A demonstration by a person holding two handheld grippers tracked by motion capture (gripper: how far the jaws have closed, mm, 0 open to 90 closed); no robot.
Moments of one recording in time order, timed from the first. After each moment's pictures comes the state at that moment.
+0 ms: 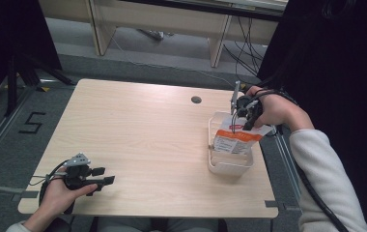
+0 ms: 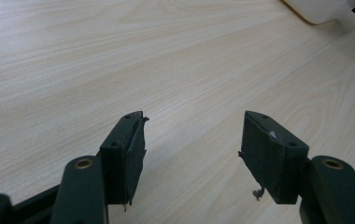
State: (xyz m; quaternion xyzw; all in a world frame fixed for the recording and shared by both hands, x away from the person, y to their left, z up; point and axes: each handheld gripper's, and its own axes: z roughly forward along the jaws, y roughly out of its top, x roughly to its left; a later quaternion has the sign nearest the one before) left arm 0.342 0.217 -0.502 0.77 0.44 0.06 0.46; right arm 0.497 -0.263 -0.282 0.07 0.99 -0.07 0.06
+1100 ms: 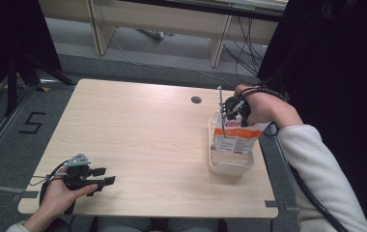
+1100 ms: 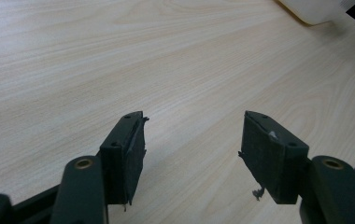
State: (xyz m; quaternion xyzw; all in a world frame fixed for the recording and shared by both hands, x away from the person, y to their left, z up) left arm 0.341 0.216 -0.502 0.77 0.44 0.05 0.47; right arm 0.492 -0.225 -0.286 0.03 0.98 -0.18 0.09
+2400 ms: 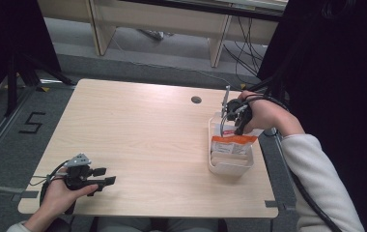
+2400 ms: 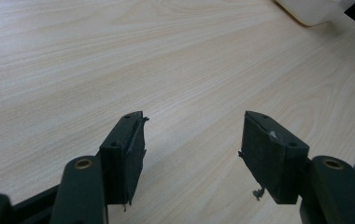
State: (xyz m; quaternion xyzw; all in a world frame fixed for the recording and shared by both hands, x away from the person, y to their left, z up) left arm 0.341 0.215 -0.502 0.77 0.44 0.05 0.47; right arm 0.494 -0.243 -0.298 0.10 0.99 -0.05 0.10
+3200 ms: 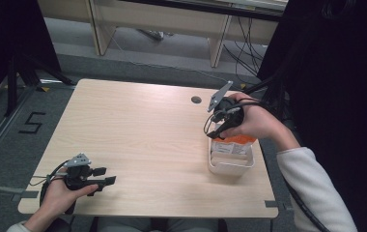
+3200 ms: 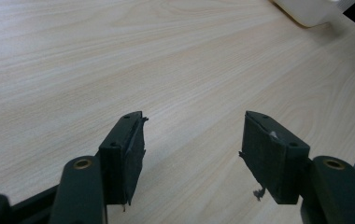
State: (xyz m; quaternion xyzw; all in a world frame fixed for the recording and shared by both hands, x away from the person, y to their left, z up) left arm 0.340 0.214 -0.501 0.77 0.44 0.06 0.47; right arm 0.457 -0.205 -0.288 0.13 0.97 0.17 0.11
